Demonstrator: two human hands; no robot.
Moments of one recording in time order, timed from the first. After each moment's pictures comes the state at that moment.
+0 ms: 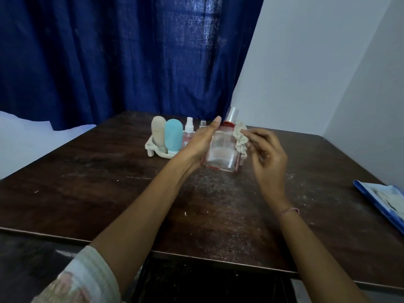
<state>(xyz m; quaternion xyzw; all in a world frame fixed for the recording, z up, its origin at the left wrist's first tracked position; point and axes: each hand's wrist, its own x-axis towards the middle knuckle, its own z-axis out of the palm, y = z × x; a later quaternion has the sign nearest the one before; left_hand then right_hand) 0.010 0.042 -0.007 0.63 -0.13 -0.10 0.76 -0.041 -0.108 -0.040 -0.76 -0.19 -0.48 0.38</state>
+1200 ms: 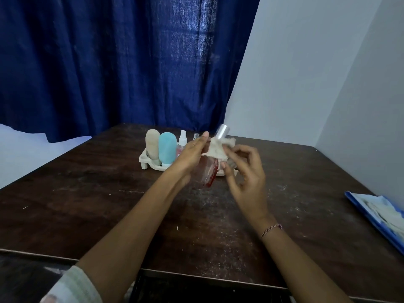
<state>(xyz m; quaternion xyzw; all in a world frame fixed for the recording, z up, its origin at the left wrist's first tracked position) 0.017 0.043 -0.011 0.68 -0.09 -0.07 0.73 -0.048 -0.086 -0.047 -0.77 -0.25 -0.49 0.33</state>
